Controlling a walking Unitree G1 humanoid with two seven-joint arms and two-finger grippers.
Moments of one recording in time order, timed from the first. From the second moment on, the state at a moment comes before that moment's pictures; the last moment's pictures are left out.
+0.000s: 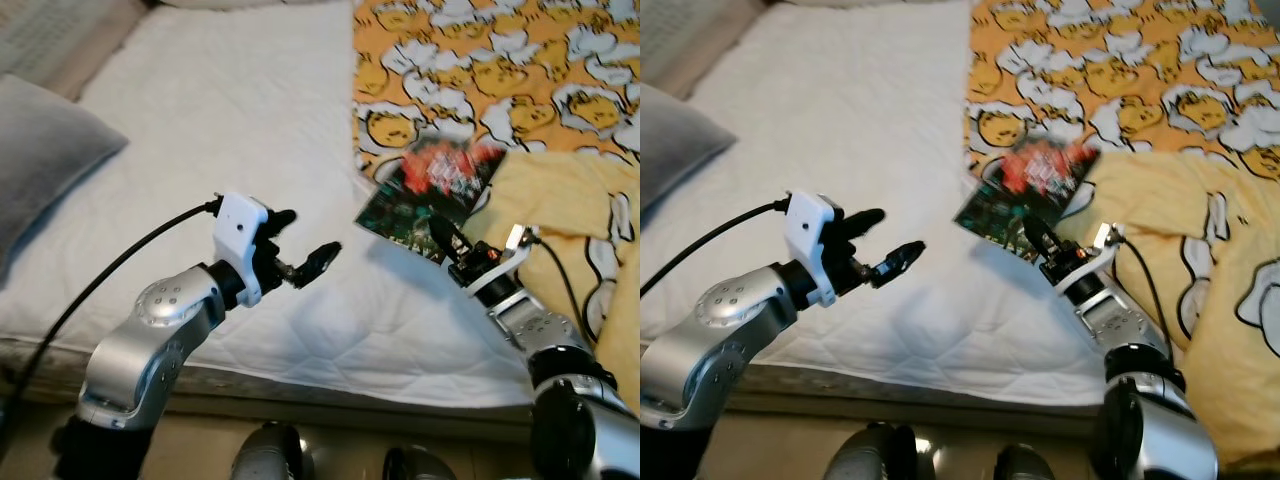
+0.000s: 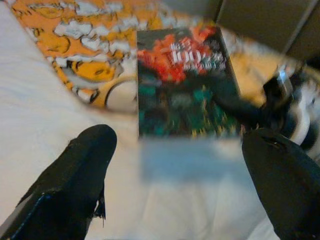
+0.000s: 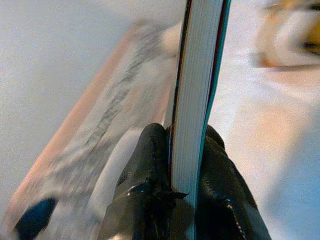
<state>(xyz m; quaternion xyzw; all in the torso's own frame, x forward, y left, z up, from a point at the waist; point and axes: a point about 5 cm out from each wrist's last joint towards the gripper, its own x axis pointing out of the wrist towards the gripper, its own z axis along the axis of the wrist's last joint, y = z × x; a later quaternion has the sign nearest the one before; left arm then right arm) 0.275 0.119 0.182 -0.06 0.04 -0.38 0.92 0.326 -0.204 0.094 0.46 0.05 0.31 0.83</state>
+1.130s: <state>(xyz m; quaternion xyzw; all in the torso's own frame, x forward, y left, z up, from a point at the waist) 0.302 0.111 0.201 -0.31 0.05 -0.53 0.79 0.280 -0.176 0.160 0.36 0.04 0.54 0.76</state>
